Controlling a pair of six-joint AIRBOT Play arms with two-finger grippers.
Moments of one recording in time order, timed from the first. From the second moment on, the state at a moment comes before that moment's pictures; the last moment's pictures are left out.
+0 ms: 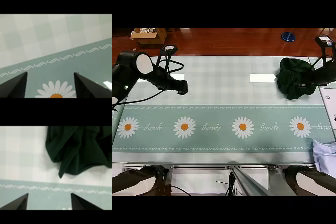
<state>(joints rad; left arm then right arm) -0.26 -1.31 1.26 1.51 -1.20 -1.54 -0.07 -1.21 1.29 -1.55 1.20 1.46</state>
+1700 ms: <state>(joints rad) -0.26 -1.31 1.26 1.32 -1.12 -1.54 -0.23 -1.71 1.29 -1.65 0.48 2.00</state>
